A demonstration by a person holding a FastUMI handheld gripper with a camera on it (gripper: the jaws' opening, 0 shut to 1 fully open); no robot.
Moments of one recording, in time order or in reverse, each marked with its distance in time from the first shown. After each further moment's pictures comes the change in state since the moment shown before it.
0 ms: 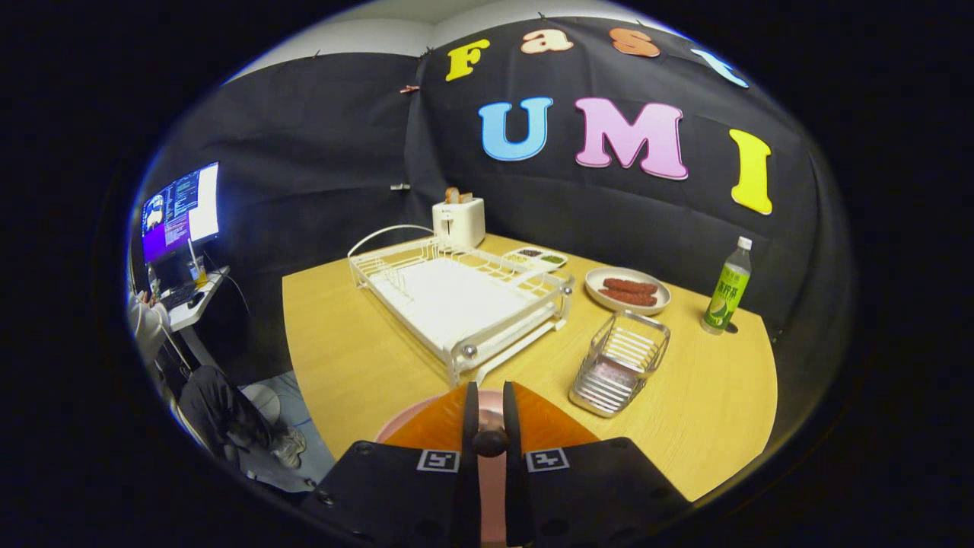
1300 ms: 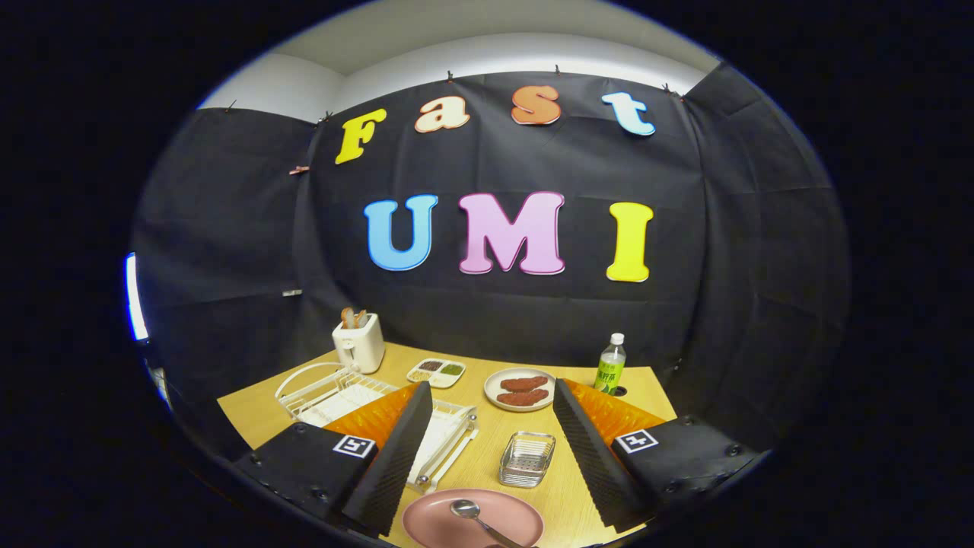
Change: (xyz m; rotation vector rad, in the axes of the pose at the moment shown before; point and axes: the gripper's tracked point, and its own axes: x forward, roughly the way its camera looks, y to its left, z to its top) arm -0.090 -0.045 0.239 0.152 -0.362 -0.503
